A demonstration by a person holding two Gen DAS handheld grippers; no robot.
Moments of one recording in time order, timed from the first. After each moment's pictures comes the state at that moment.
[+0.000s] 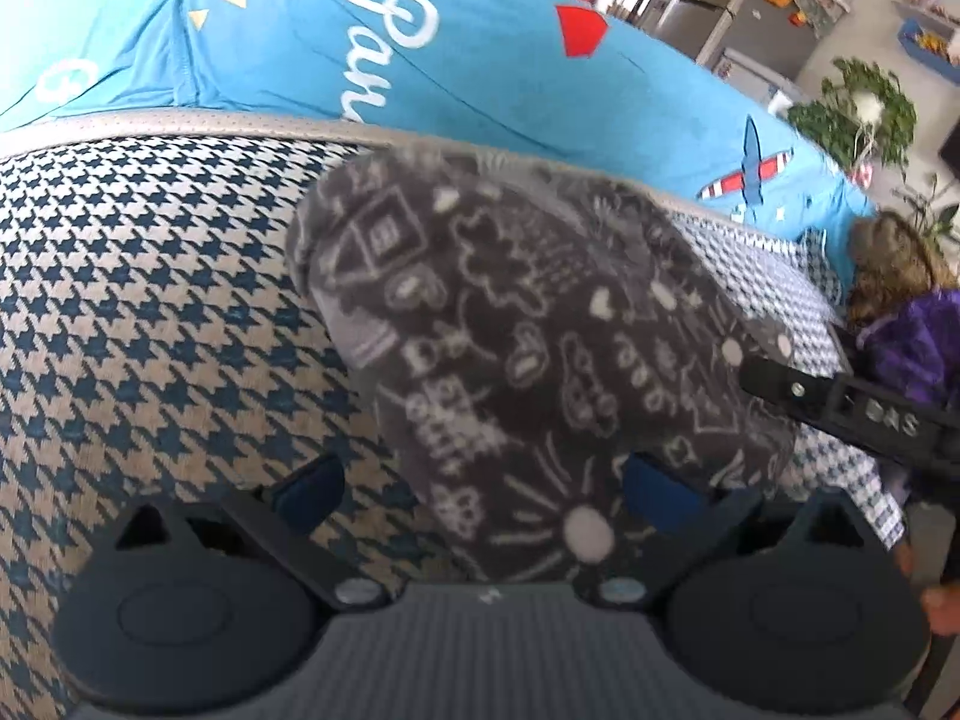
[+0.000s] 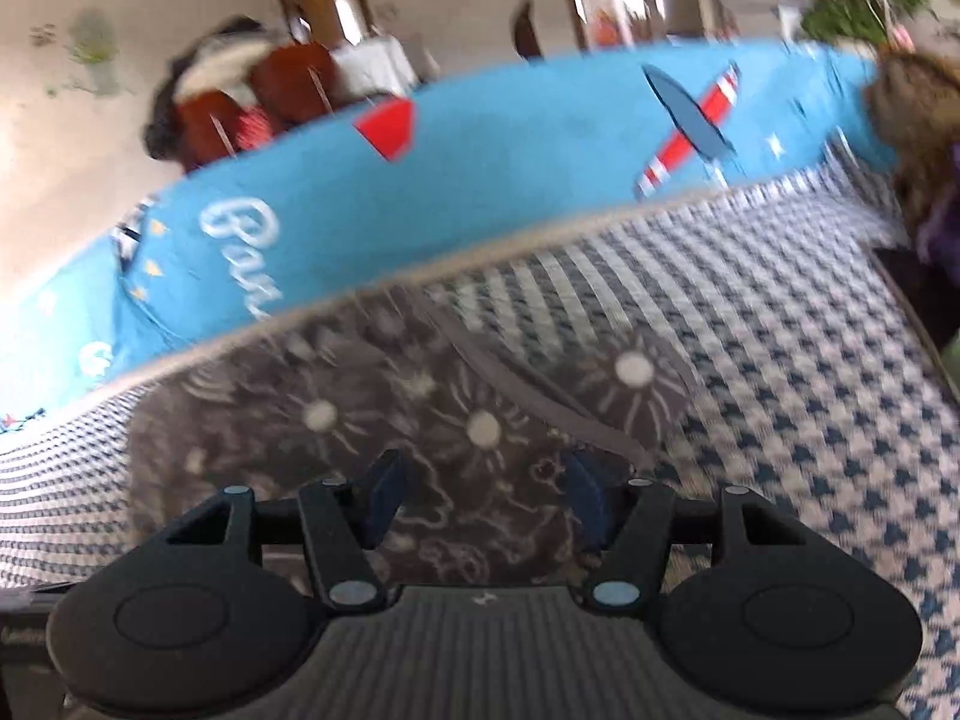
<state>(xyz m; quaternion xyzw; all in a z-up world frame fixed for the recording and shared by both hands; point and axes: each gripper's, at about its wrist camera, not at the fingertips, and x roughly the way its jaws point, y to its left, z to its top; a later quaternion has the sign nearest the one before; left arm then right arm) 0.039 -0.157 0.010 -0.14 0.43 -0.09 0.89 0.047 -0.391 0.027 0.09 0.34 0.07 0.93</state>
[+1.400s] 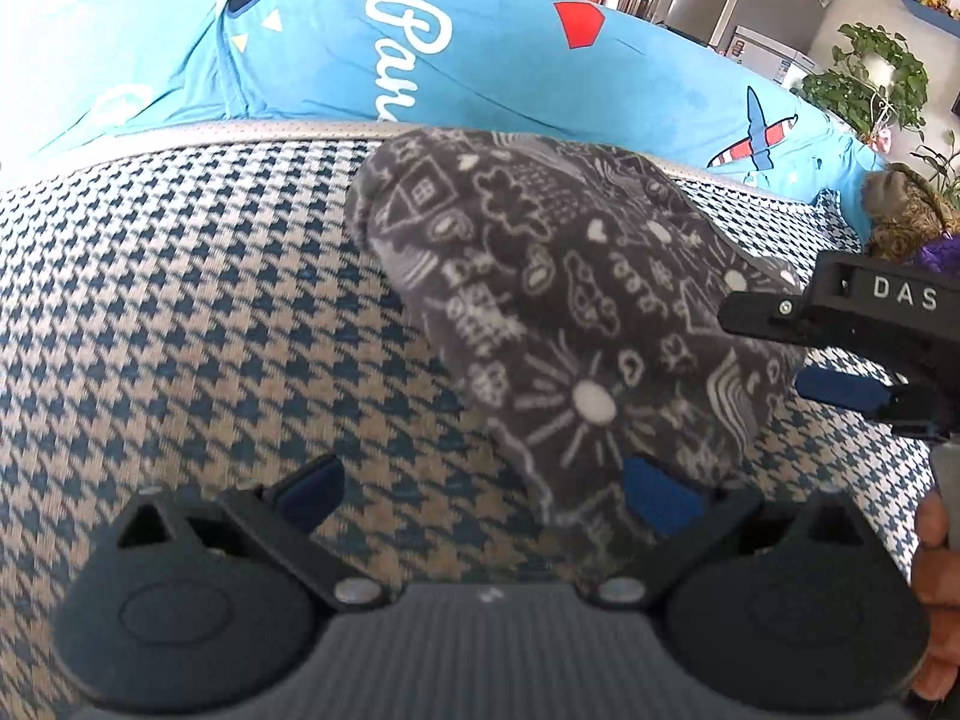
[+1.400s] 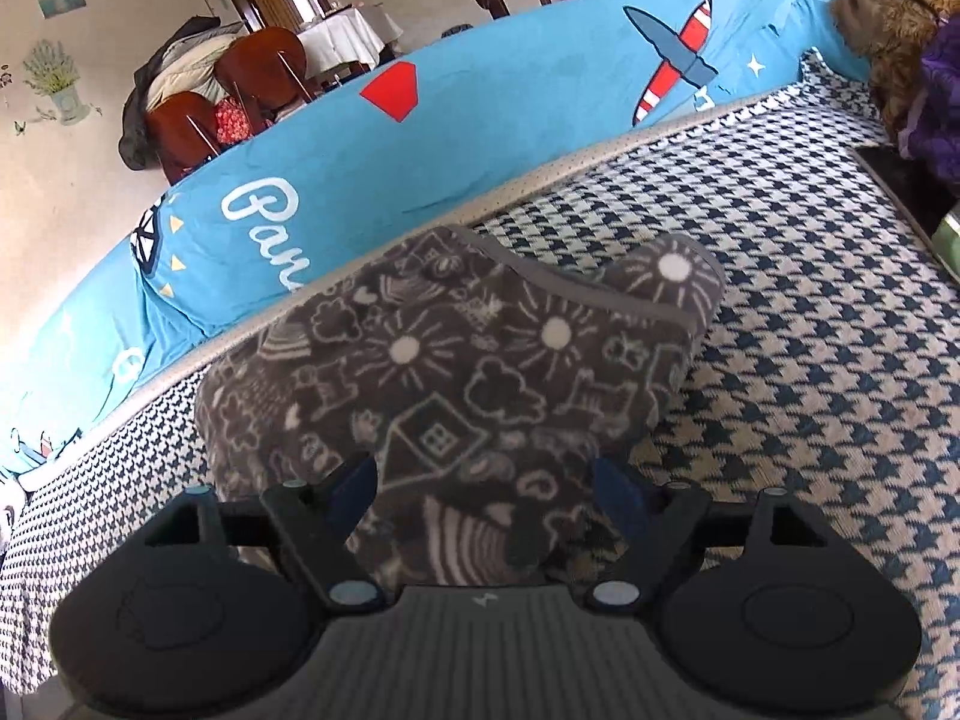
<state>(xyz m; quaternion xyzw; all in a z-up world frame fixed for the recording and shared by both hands) -0.027 -0.159 0.024 -0.10 0.43 -0.05 0.89 0.013 -0.370 0.048 0.16 0.40 0.06 0.90</state>
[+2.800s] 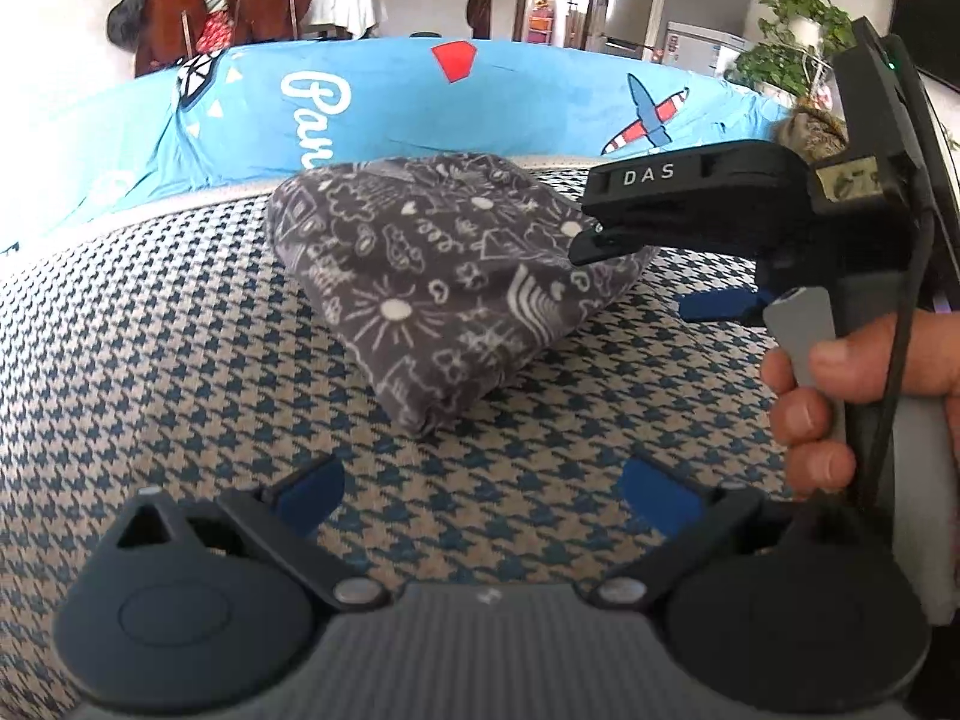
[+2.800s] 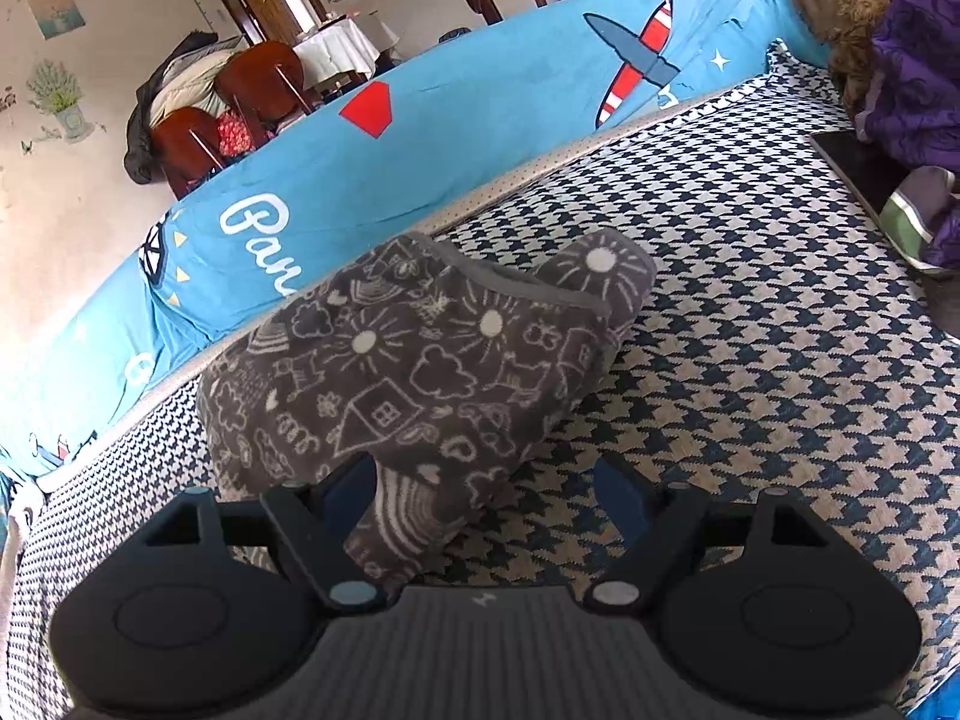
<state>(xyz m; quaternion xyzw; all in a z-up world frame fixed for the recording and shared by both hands) -0.125 -0.248 0.060 -0.02 0.39 -0.07 0.92 -0.015 -0.413 0.054 0.18 0.39 0.06 0.90</state>
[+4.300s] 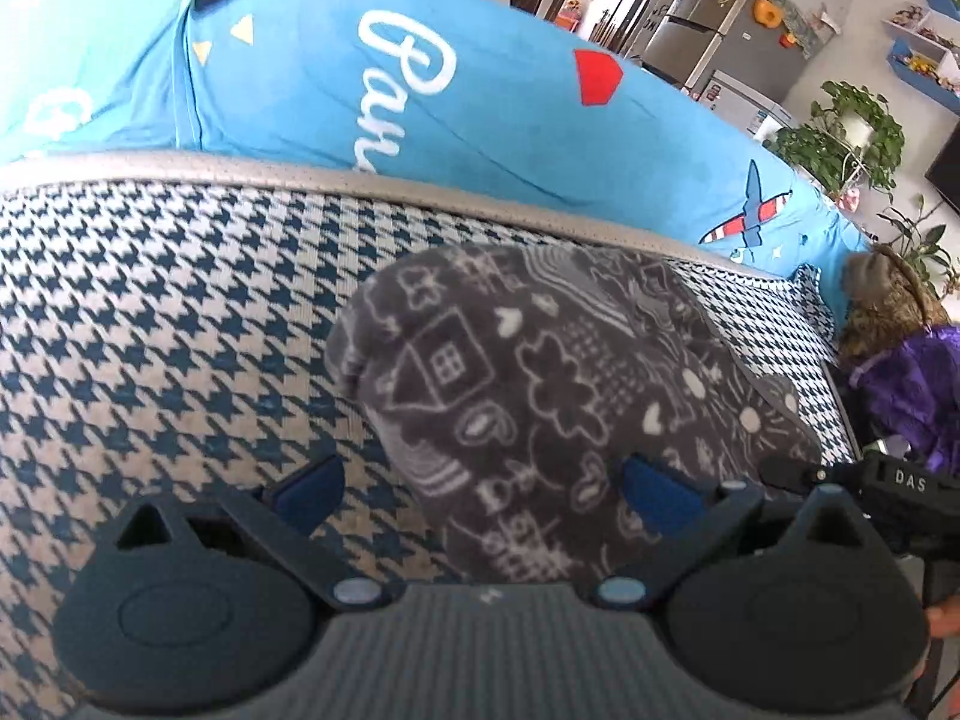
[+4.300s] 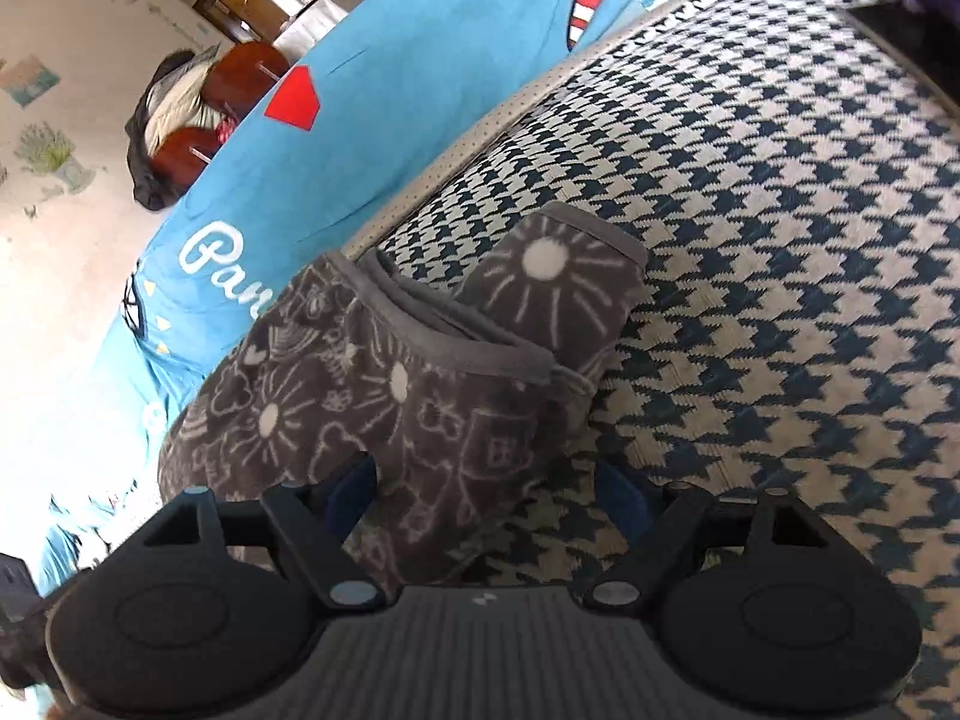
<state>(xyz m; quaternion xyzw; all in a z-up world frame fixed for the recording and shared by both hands) 0.069 -0.116 0.022 -0.17 0.41 -0.10 0.89 0.074 -0.463 -0.008 0.29 0.43 0.12 0.85</state>
